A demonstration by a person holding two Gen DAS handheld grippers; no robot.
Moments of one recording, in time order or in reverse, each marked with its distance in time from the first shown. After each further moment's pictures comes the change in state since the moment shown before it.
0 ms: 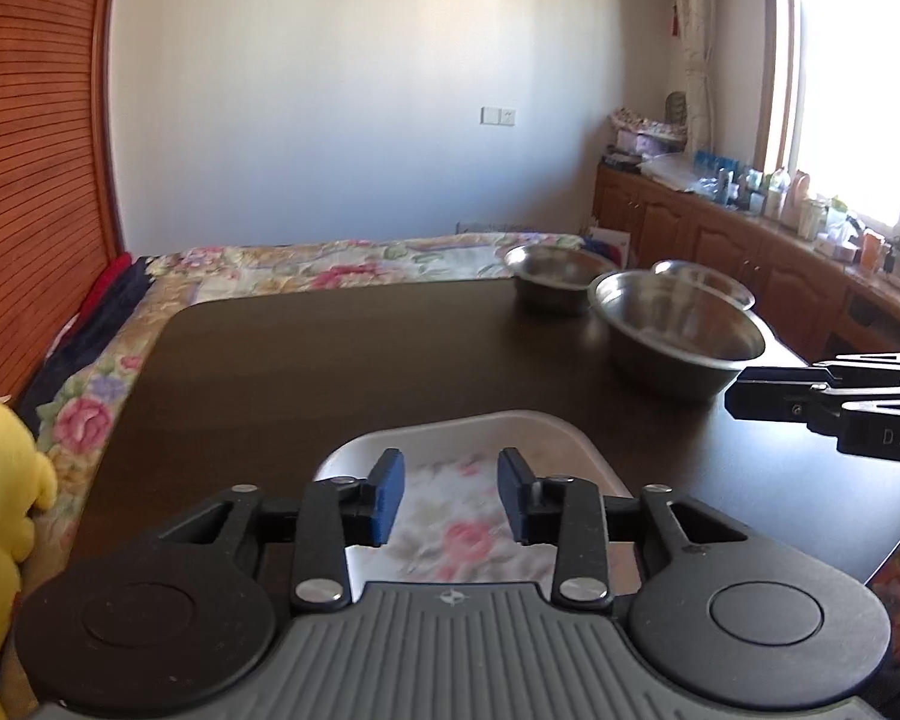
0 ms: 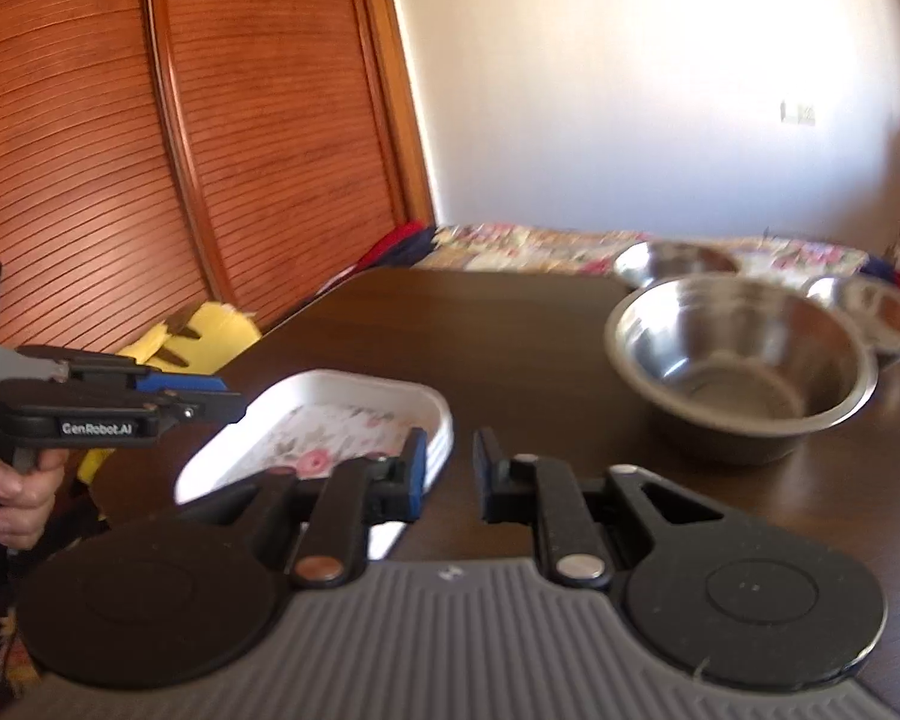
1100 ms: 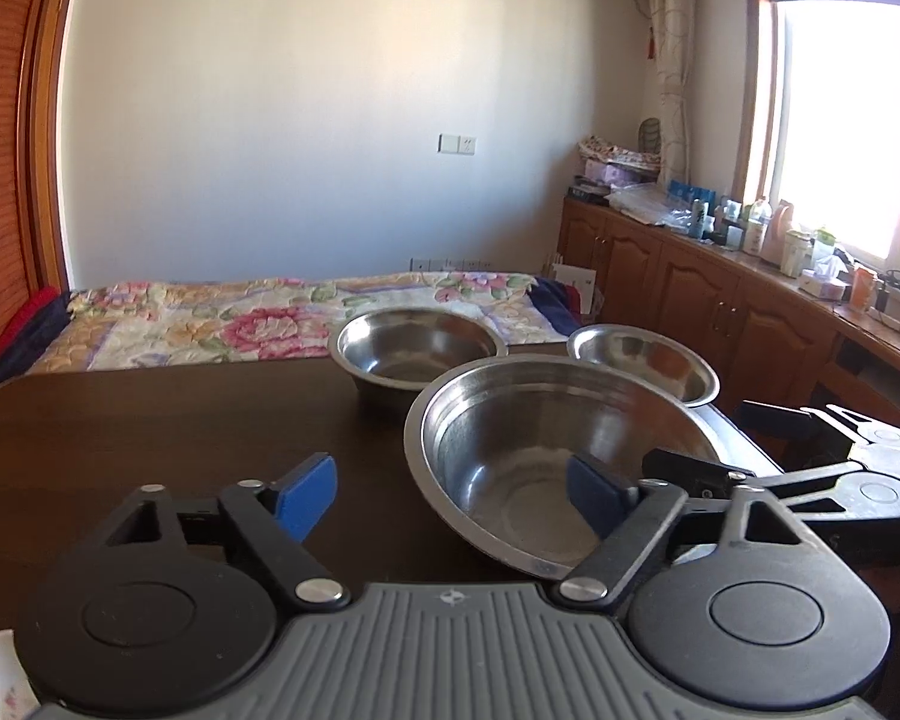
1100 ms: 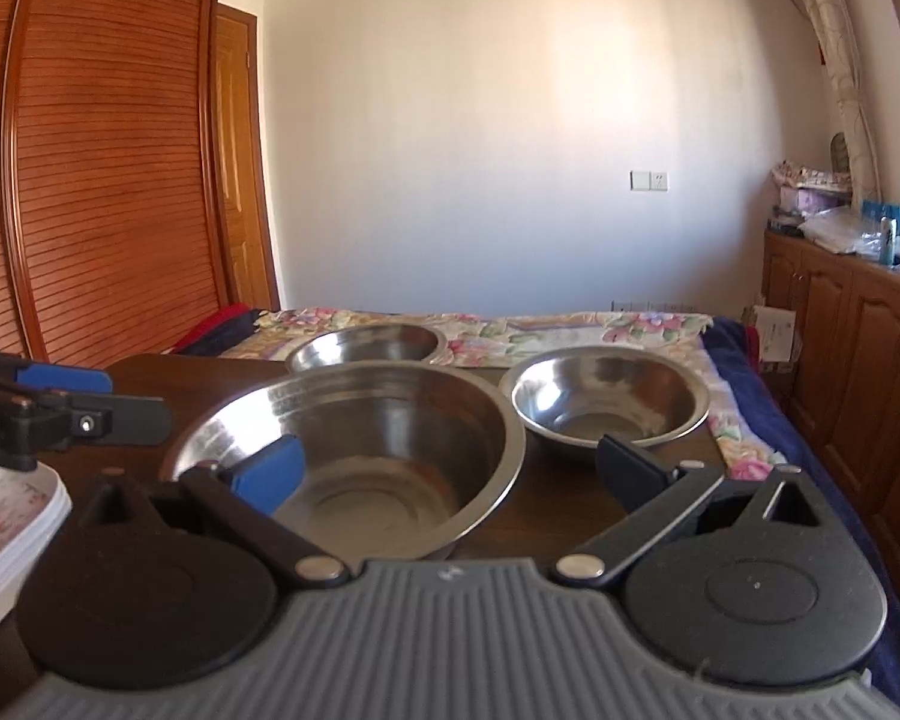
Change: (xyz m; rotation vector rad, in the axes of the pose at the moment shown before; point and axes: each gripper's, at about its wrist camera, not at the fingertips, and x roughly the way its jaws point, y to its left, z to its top) left arm 0.122 -0.114 0.053 -0.026 -0.058 -0.036; right arm 0.024 -0.154 0.002 0.017 -0.149 -0.249
